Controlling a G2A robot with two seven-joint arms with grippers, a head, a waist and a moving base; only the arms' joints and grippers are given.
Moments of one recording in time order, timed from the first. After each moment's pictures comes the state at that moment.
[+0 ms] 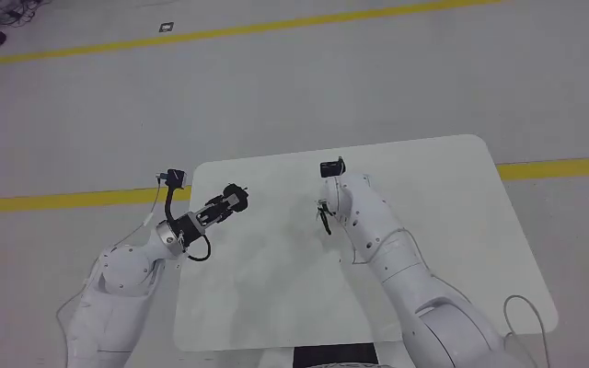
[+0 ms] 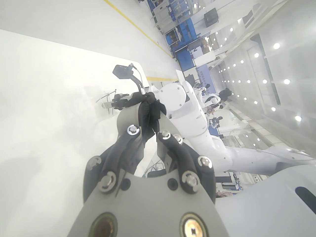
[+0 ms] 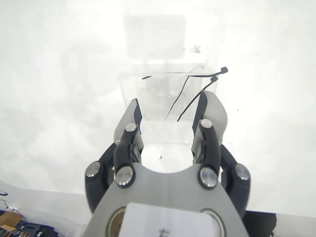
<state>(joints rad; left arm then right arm) 1.61 -0.93 -1.57 -1.80 -0.19 -0.34 -0.74 -0.94 -1.81 1.25 -0.94 -1.57 0.34 1.23</state>
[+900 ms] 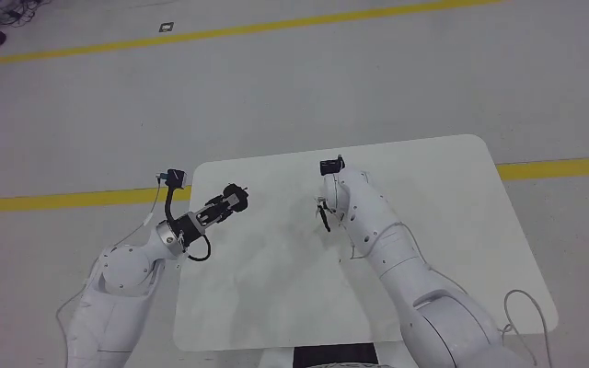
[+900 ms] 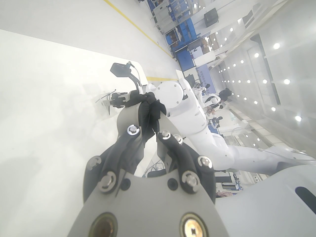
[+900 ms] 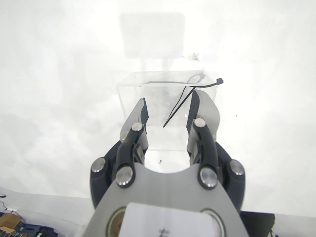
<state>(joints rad) 1.61 -0.93 -1.57 -1.80 -0.19 -0.34 -0.74 -0.90 -1.82 1.26 -0.87 -1.57 0.34 1.20</state>
